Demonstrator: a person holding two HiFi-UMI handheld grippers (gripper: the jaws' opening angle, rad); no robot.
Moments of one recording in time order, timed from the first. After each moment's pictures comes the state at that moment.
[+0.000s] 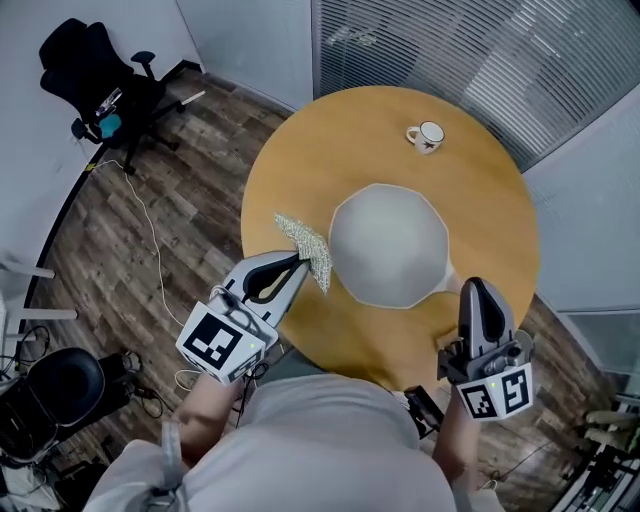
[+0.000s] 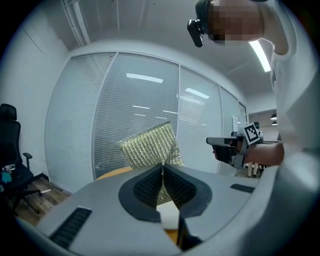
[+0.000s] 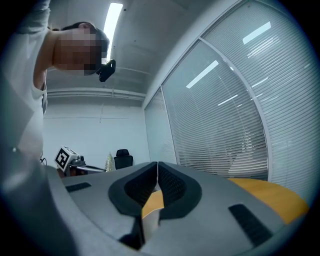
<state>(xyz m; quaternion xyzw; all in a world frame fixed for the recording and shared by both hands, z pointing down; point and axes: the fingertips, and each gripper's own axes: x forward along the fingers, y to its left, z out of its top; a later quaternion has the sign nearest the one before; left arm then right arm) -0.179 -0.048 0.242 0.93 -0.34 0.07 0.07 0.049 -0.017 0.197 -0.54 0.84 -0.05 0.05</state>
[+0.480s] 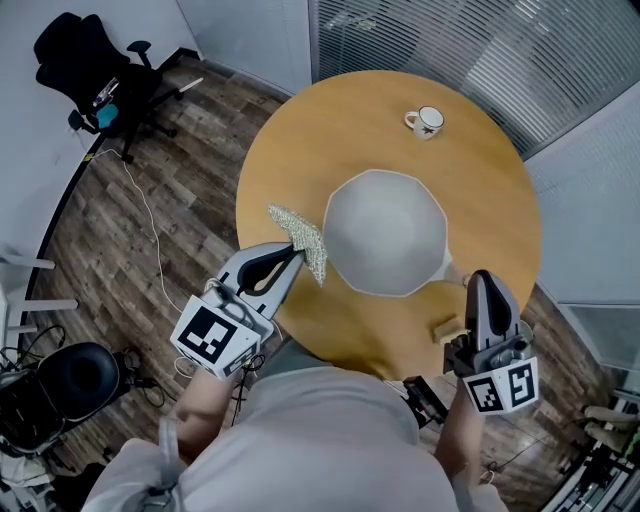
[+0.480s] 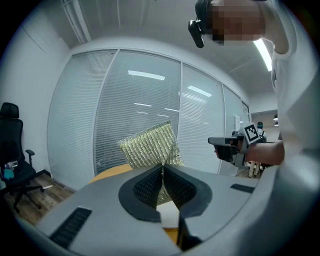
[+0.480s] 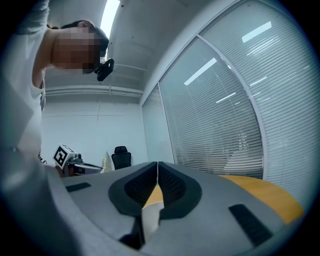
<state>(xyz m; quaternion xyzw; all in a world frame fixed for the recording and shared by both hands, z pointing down) -0.164 -0.047 0.252 0.93 -0.35 0.08 0.09 0.081 -0.018 0.209 -0.55 0.83 -0.07 0.04</state>
